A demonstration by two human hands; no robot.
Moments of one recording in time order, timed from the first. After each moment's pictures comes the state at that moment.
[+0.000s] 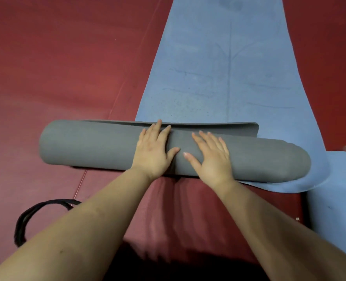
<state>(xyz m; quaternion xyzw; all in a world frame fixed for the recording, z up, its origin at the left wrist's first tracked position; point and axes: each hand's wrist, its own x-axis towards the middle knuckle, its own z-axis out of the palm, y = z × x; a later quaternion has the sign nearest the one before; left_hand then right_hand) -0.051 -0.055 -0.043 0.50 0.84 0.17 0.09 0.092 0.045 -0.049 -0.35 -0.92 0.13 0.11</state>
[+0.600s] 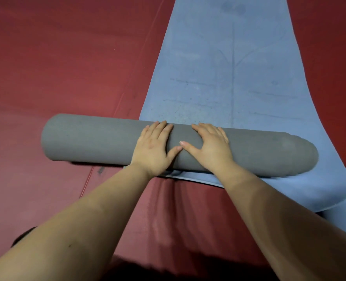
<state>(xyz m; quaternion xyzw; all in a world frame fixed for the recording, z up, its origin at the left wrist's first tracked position) -0.092 -0.010 -0.045 0.55 0.82 0.16 0.06 0.039 0.108 -0.042 -0.37 -0.91 0.19 0.10</state>
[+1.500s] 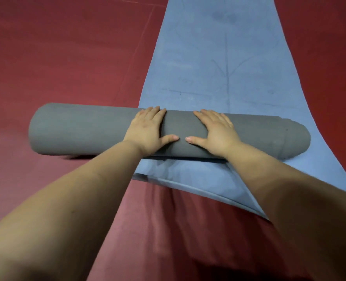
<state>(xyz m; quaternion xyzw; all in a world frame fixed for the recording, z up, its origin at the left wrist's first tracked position) -0.158 0.071 -0.034 0.56 0.82 0.10 0.09 0.007 0.196 -0.030 -0.33 -0.93 0.16 0.00</state>
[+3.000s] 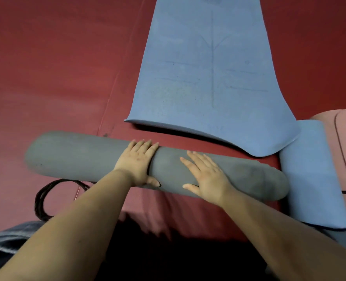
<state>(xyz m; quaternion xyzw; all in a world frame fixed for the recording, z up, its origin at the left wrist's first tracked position) -0.030 -0.144 -0.008 0.61 0.77 -0.09 0.19 0.179 -0.041 -0.024 -0.24 -0.96 0.12 -0.06</state>
